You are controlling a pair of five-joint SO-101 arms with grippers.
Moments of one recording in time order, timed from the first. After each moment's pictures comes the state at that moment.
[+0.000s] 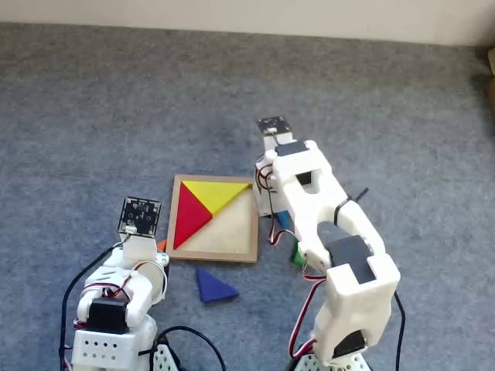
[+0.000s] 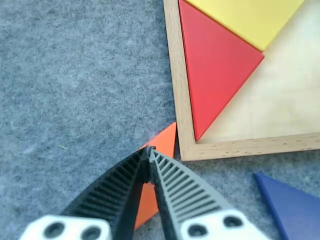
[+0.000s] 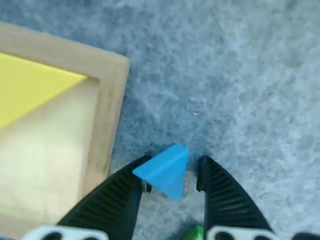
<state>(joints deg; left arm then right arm) -1.0 -104.1 96.0 71.8 2.4 -24.0 17.2 12.5 64.8 -0.4</state>
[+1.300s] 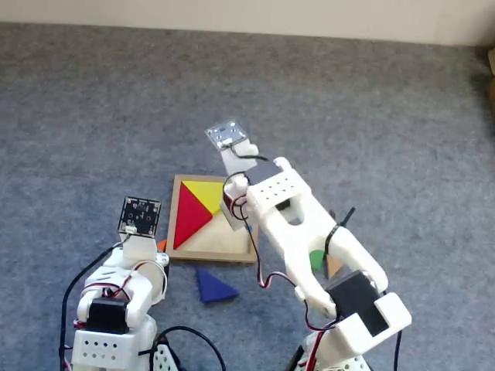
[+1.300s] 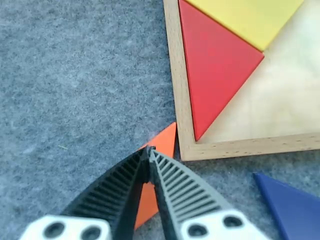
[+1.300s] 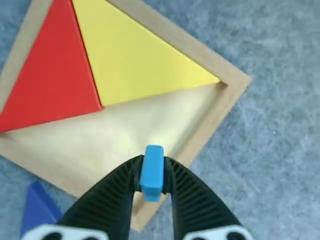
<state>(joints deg) -1.0 -104.1 96.0 71.8 2.4 -36.4 1.7 22.9 58.4 4.3</state>
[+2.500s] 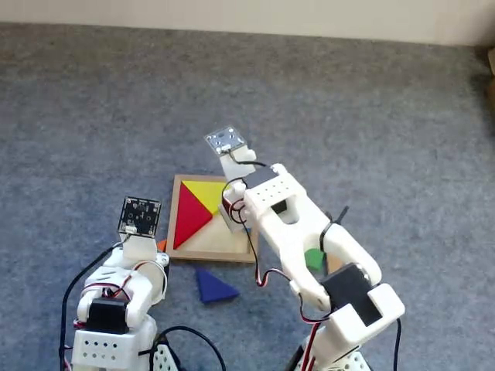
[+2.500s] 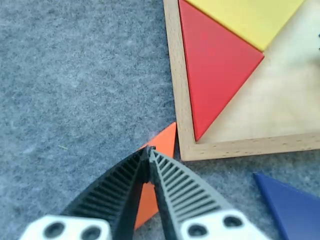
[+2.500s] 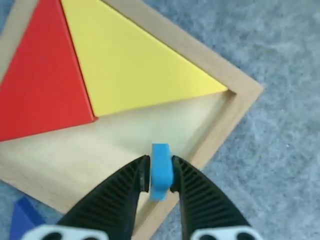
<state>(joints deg) -1.0 -104.1 96.0 71.8 2.4 -36.7 5.2 24.7 53.5 4.2</state>
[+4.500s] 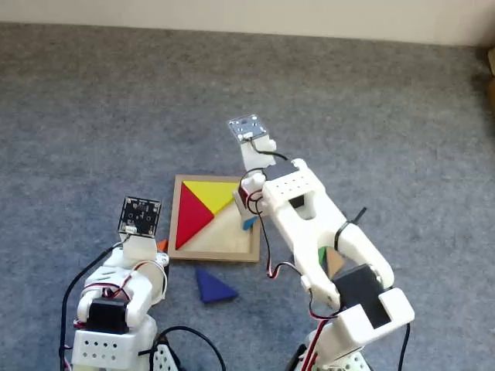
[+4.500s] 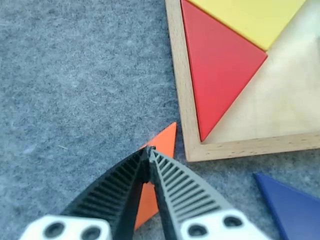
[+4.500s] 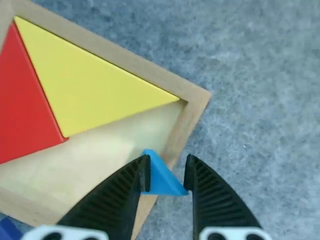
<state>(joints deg) -1.0 -104.1 96.0 71.8 2.4 -30.2 3.5 25.8 50.8 4.2</state>
